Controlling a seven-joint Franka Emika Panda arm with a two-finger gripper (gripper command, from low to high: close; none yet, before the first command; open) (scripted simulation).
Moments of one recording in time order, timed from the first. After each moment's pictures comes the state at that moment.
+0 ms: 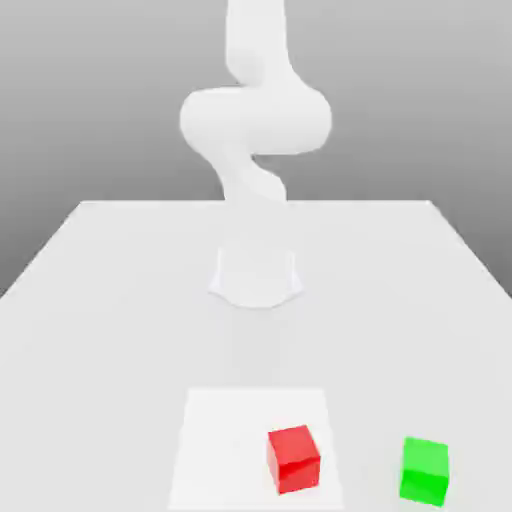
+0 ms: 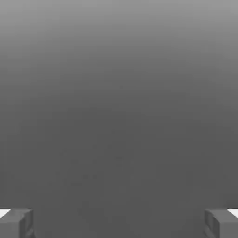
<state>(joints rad) 0.01 -0.71 0.00 -2.32 0.00 2.34 0.78</state>
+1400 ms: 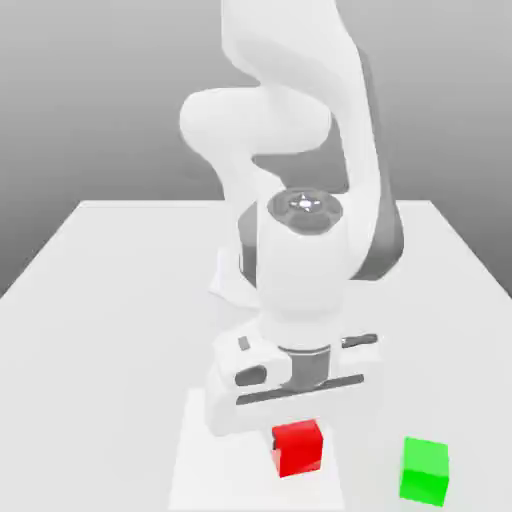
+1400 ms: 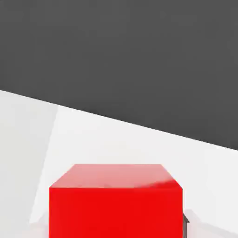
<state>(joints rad) 0.09 0.17 0.02 -2.55 -0.01 2.72 0.66</state>
